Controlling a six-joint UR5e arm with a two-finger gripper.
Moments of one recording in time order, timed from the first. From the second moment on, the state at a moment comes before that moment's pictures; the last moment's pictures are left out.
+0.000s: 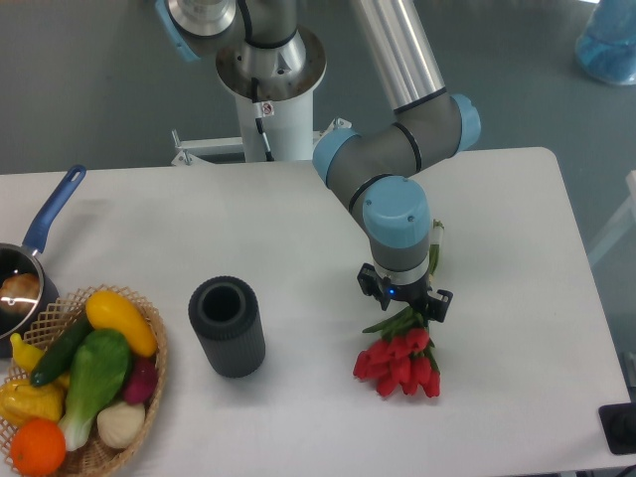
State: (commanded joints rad) arm 2.52 -2.05 -1.71 -0.82 1.70 1.00
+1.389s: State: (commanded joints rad) arm 2.57 -1.84 -1.68 -0.79 1.56 0.77
